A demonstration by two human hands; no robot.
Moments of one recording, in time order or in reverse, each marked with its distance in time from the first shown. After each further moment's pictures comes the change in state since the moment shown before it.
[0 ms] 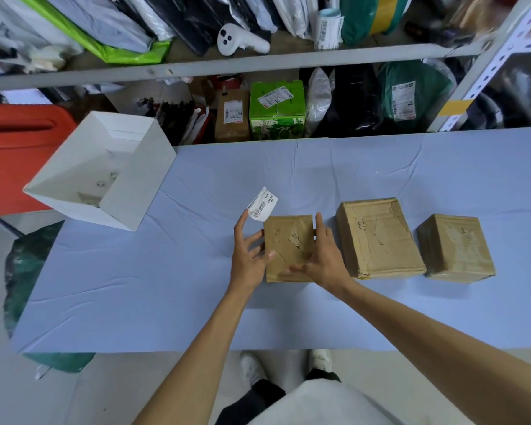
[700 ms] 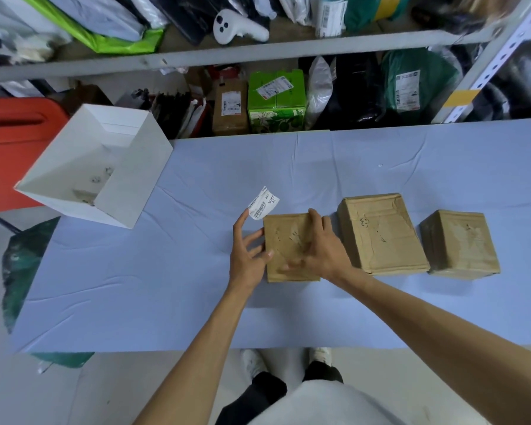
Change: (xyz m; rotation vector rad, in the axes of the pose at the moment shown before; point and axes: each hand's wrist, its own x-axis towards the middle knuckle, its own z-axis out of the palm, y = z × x) left_hand 0.009 -0.007 -0.002 0.007 -0.008 -0.051; right_hand 0.016 -0.008 -0.009 -0.182 -0.026 -0.048
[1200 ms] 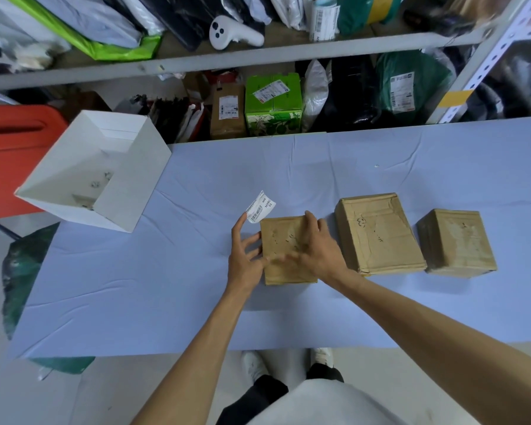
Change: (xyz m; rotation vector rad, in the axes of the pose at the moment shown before) left_hand -0.005 0.004 0.001 0.019 -0.004 -0.001; right_hand -0.002 -0.003 0.006 0.007 0.026 0.034
